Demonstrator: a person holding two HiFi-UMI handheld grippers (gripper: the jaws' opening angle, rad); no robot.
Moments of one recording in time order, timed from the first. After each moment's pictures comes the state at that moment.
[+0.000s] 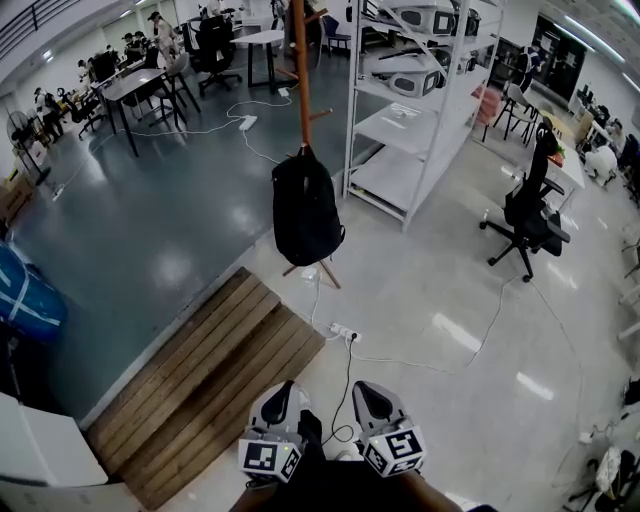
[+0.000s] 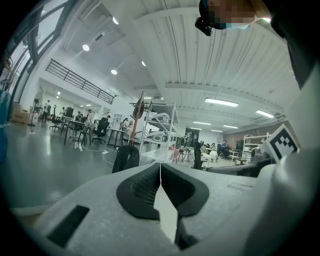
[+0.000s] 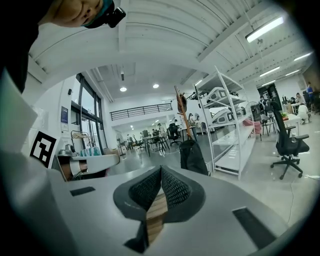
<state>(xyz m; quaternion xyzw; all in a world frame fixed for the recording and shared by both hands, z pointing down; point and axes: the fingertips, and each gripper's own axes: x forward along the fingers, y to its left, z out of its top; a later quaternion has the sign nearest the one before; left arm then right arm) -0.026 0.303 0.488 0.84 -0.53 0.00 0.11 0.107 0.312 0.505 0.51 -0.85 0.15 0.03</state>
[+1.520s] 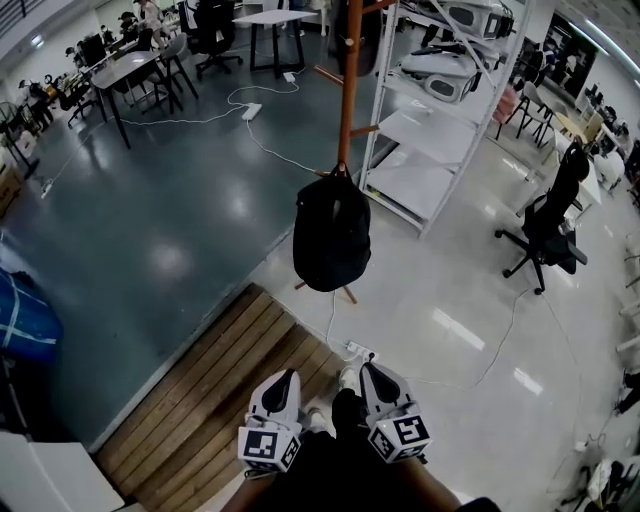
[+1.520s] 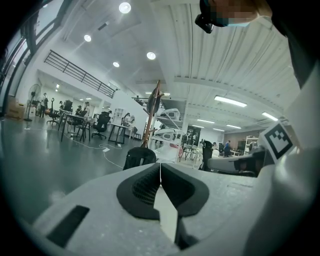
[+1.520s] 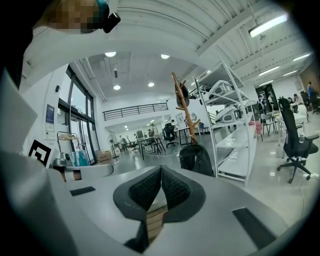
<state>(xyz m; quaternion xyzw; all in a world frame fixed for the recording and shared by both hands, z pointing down) -0.141 0.051 0.500 0.84 -0.52 0.01 0.14 0.005 0.049 0.495 0.53 -0.83 0.16 0.03</state>
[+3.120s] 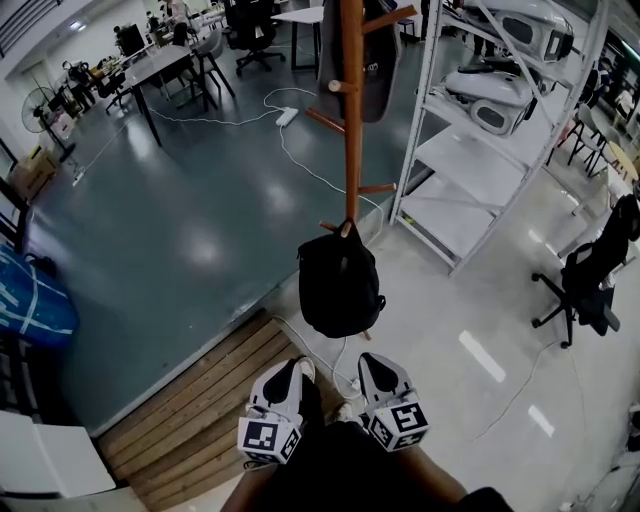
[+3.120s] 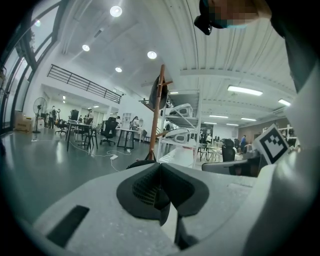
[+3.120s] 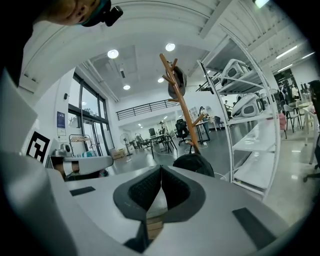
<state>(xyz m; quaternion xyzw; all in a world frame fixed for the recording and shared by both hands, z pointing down) -0.057 -0.193 0.481 0.80 -0.59 0.03 0.11 0.078 -0.220 0.500 0.44 -0.88 0.17 0.04</state>
